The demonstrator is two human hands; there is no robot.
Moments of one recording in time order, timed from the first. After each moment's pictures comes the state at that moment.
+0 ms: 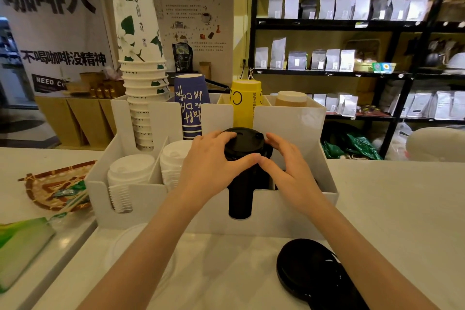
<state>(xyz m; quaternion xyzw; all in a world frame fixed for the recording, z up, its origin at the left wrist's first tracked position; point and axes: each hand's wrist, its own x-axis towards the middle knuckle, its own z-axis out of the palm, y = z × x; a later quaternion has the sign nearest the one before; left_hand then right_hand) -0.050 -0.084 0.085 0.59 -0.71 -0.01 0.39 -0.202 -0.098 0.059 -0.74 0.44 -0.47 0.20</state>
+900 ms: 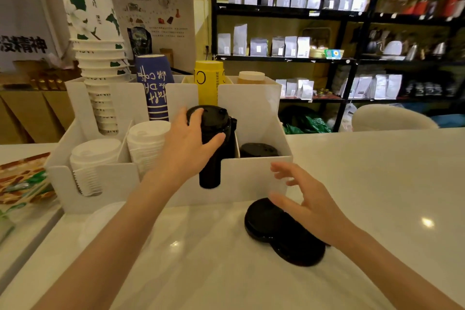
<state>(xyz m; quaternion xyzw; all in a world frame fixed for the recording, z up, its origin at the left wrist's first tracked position) -0.061 -0.074 0.074 0.59 -0.72 -0.07 0.36 -0.274 -0.009 0.011 -0.76 0.50 -0.39 0.15</state>
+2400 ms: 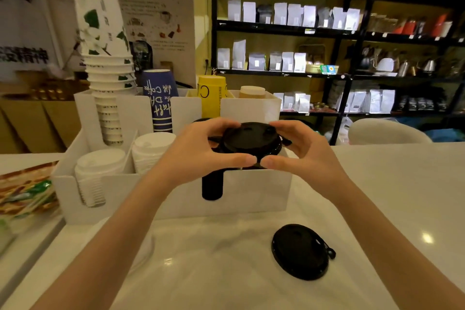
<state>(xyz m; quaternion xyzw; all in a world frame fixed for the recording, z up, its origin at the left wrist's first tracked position) -0.058 -0.032 0.111 0.40 -0.79 -0.23 0.40 -0.255 -0.023 0.092 -0.71 0.44 -0.50 0.24</state>
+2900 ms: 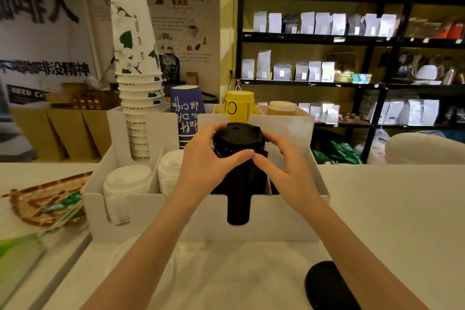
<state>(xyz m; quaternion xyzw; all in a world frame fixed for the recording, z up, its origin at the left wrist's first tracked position) -0.042 -0.084 0.094 0.47 -0.68 -0.11 0.55 -0.197 -0.090 0.072 -0.72 0.43 -0.52 0.17</state>
